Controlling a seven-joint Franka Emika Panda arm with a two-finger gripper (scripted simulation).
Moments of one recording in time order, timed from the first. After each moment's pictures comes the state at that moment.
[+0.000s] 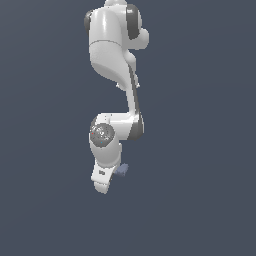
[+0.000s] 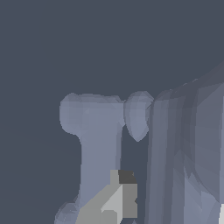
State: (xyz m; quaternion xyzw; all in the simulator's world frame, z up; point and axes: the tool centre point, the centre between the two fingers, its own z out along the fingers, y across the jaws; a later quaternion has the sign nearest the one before) arm 0.095 -0.070 0.031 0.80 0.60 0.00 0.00
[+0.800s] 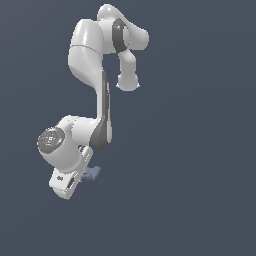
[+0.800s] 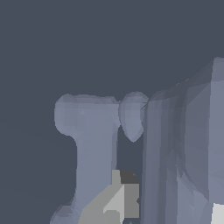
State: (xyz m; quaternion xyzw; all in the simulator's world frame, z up) arm 0.115 -0.199 0.040 0.80 0.60 0.00 0.00
